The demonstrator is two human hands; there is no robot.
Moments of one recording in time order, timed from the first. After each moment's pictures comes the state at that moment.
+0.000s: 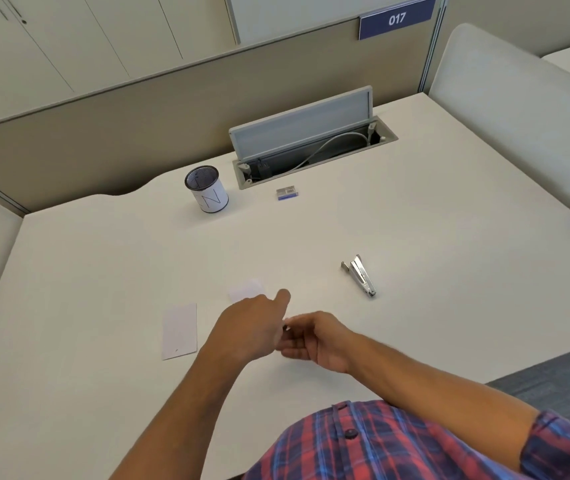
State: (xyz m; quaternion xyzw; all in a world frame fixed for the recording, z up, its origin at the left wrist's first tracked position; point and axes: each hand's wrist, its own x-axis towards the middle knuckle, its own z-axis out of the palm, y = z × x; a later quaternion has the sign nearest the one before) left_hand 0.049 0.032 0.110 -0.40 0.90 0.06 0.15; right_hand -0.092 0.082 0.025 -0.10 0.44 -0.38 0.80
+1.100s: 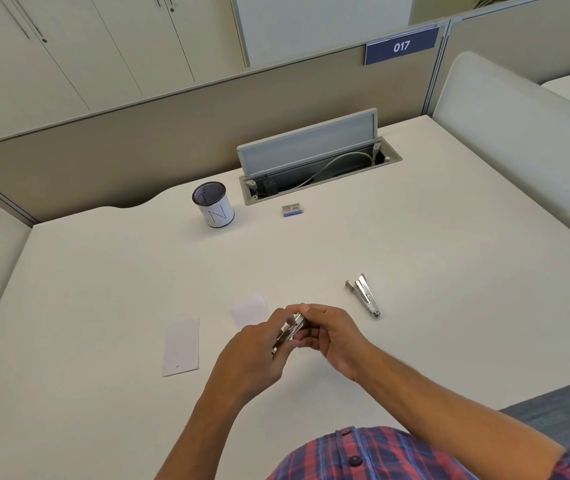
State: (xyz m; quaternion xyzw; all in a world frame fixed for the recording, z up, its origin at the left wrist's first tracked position) left_hand 0.068 0.047 0.088 -0.42 0.87 0.24 -0.09; right_hand -0.110 0.071 0.029 -0.20 0.44 -0.53 0.70
